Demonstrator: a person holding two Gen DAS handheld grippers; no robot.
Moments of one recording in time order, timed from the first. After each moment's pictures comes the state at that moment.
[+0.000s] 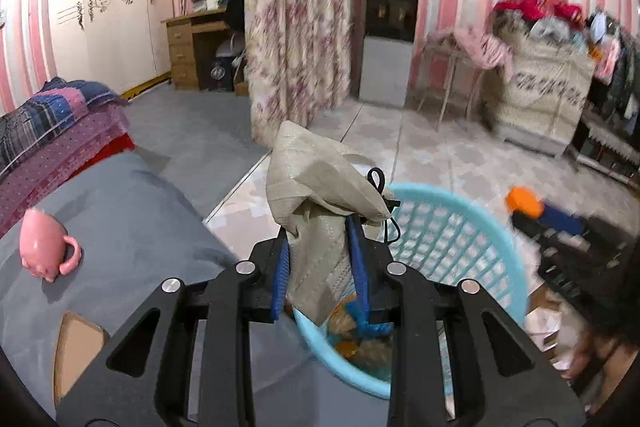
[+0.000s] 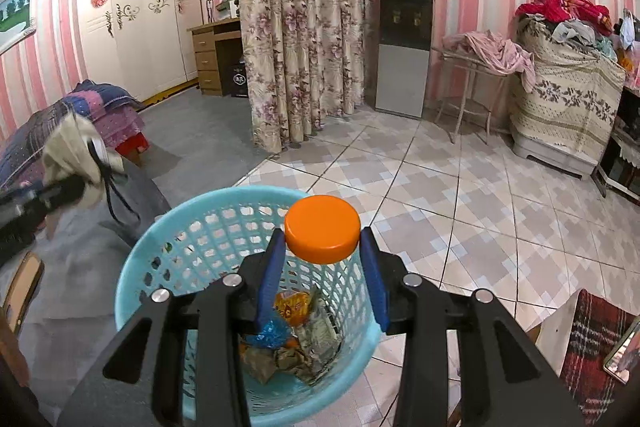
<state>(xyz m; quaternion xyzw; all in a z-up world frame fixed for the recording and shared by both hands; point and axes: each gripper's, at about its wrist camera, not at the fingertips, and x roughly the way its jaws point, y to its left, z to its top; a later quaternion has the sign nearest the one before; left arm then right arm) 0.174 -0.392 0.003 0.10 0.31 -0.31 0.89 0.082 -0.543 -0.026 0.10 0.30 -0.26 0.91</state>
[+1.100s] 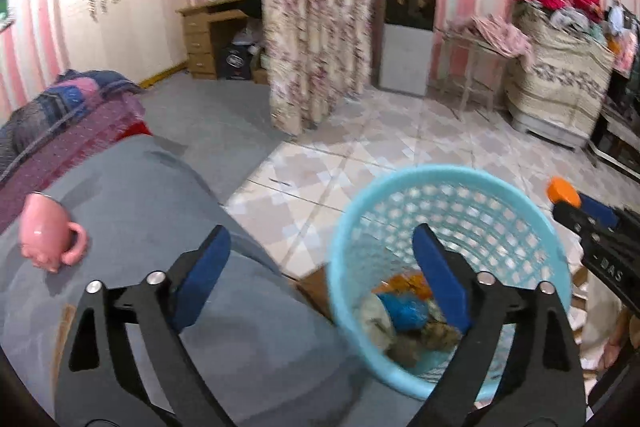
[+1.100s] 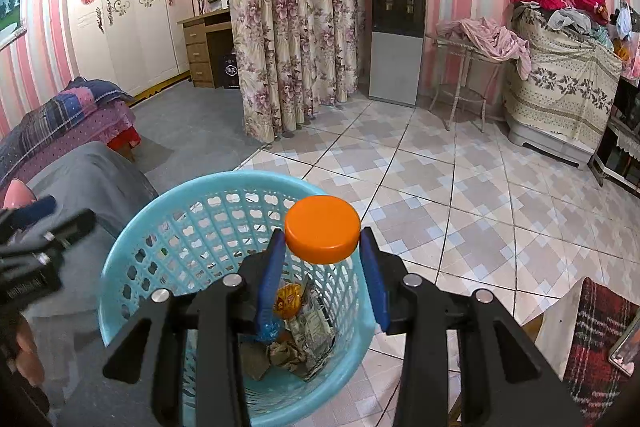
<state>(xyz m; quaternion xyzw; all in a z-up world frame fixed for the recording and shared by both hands) 0.199 -0.375 -0.016 0.11 0.31 -0.27 0.91 0.085 -0.547 -0.036 0.12 0.31 -0.27 0.90</state>
